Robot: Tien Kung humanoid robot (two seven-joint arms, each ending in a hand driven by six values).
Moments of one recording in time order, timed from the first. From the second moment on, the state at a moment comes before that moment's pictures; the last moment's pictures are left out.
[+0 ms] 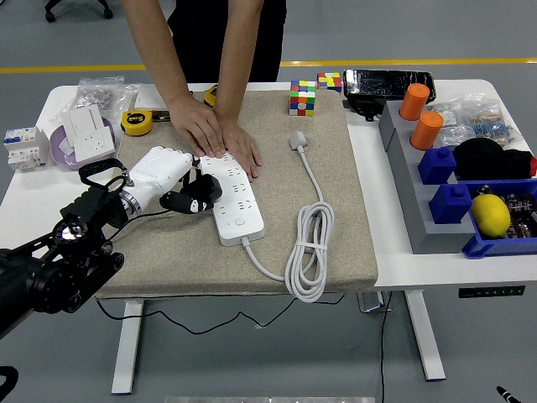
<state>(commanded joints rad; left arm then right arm) -0.64 0.24 -0.73 -0.81 2.12 0.29 -0.10 0.12 -0.16 1.40 0.18 -1.43 0.02 -0.09</state>
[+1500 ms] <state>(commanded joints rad) -0.64 0.24 -0.72 -0.79 2.09 0.23 -0.12 0.12 -0.16 1.41 0.18 -1.44 0.02 -0.08</state>
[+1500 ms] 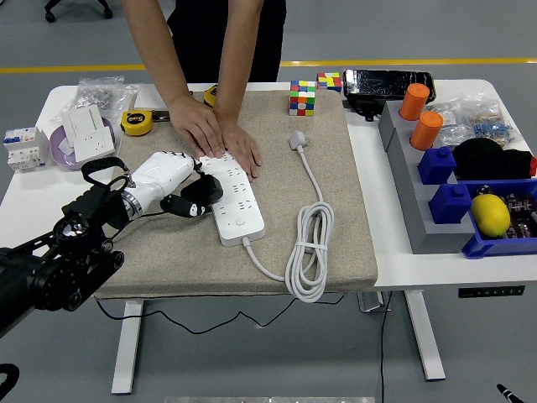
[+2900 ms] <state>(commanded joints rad) -0.24 0.12 -1.23 -1.40 1.54 0.05 -0.02 0.11 -0.15 1.43 0.18 -1.43 0.02 -0.08</state>
